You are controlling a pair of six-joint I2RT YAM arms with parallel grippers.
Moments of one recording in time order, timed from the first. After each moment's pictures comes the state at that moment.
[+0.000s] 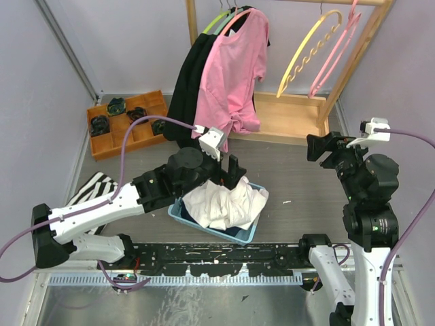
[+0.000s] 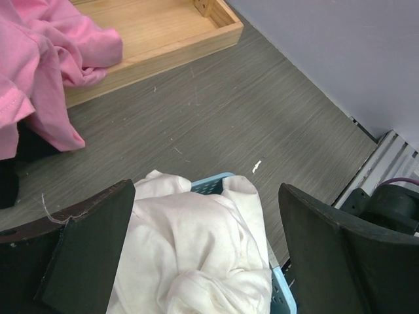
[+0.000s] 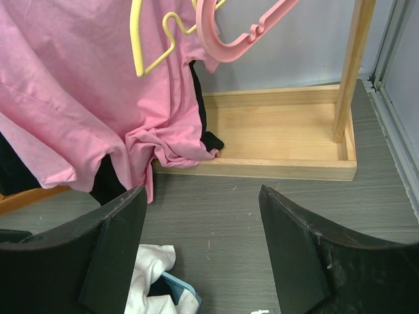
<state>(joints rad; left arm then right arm) -1.13 1.23 1.11 -0.13 -0.29 -0.33 0.00 0.62 1.17 -0.60 -0.09 0.26</state>
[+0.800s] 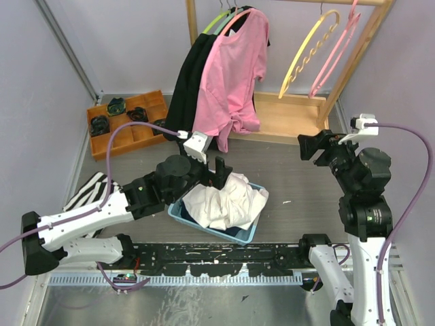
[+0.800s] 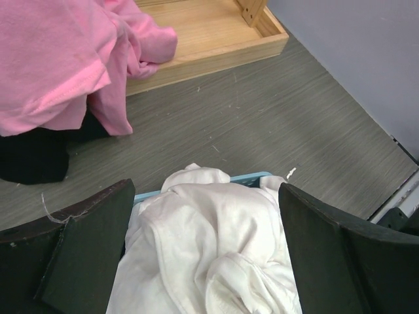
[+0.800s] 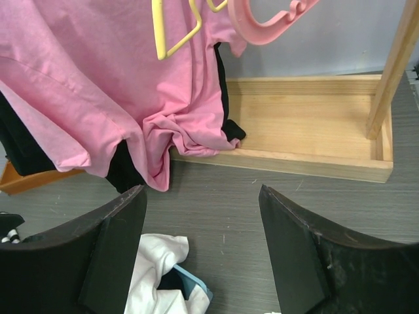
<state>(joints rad) -1.13 1.11 1.00 -0.12 -0.42 -0.33 0.00 0.64 1.11 -0.56 -0.18 0.27</state>
